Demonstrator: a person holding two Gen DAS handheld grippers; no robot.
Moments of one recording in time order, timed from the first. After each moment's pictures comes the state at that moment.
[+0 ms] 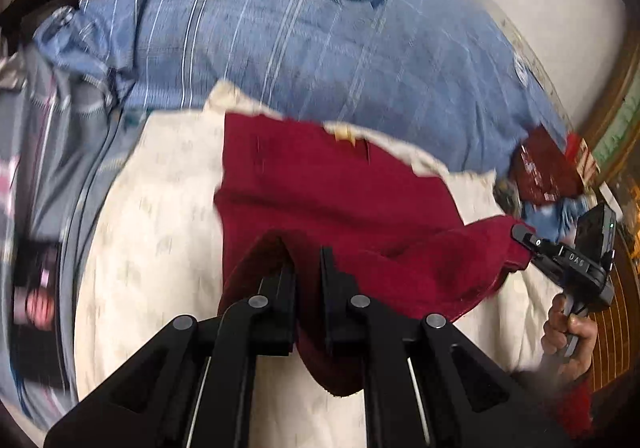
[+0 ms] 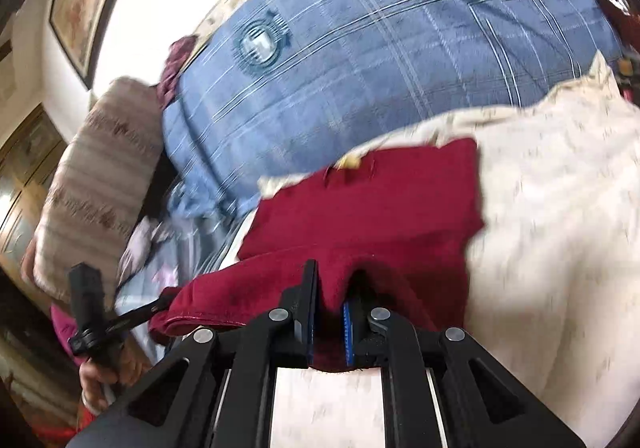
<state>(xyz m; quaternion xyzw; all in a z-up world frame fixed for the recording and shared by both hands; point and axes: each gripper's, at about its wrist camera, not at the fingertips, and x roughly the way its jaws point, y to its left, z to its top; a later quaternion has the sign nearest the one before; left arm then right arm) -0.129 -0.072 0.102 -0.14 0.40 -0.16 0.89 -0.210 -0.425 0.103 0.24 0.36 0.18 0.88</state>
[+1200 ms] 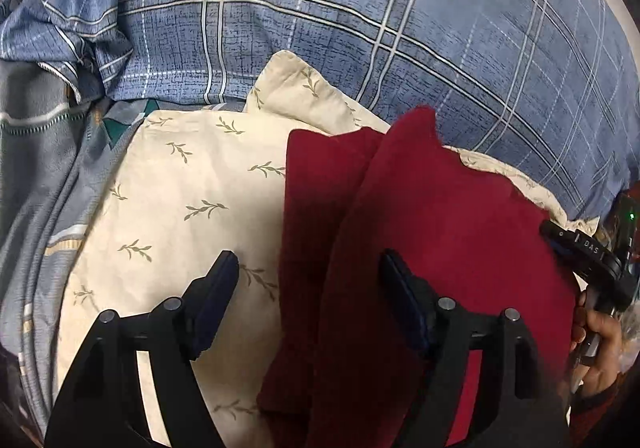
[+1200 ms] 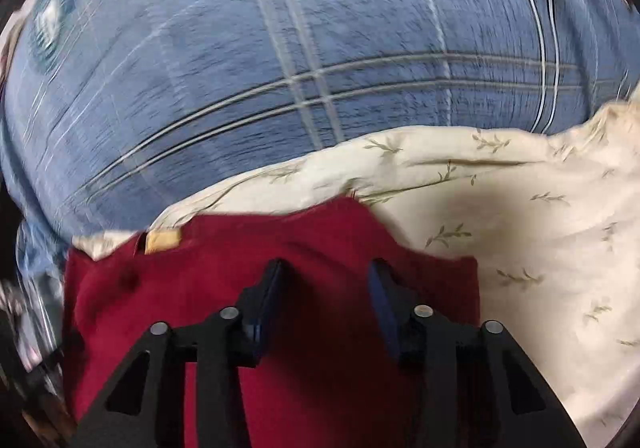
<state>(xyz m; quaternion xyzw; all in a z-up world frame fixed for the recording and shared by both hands) 0.038 -0.064 0.014 -0.13 0.48 -0.05 0.87 0.025 -0.440 -0.015 0.18 0.46 0.01 0.87</state>
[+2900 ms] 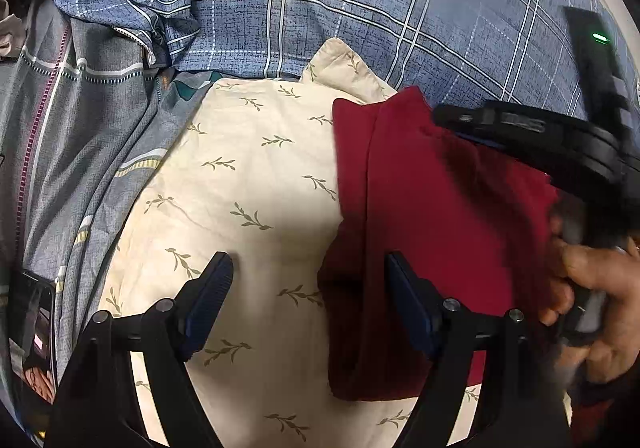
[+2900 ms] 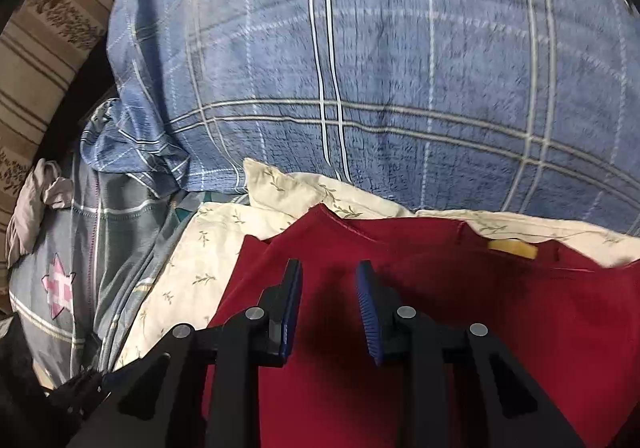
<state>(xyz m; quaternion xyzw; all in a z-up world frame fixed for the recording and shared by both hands) -0.030 -0.044 0.019 -0.12 0.47 -0.01 0.87 0.032 -0.191 0.026 0.03 0.46 0.19 0.87</state>
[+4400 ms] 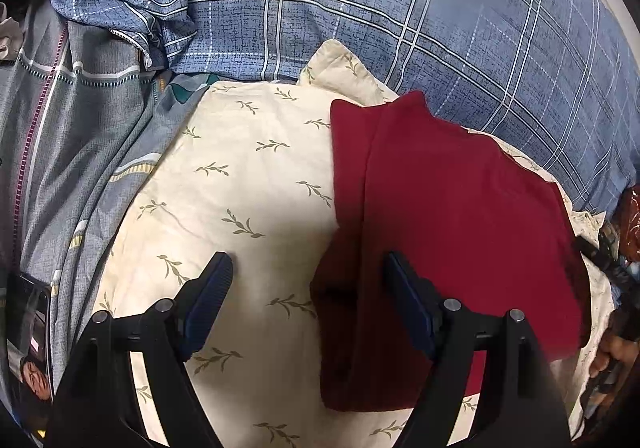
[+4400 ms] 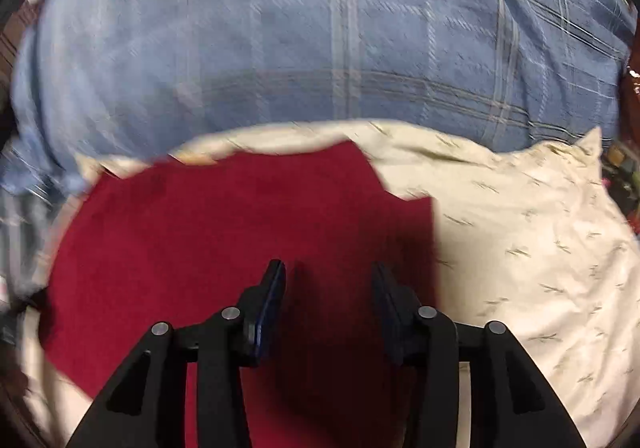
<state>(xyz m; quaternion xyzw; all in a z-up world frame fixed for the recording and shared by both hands) -0.024 -0.048 0.019 -0.12 0.47 -0.01 0.88 -0.069 -0.398 0.044 0.05 0.45 0.00 0.89</state>
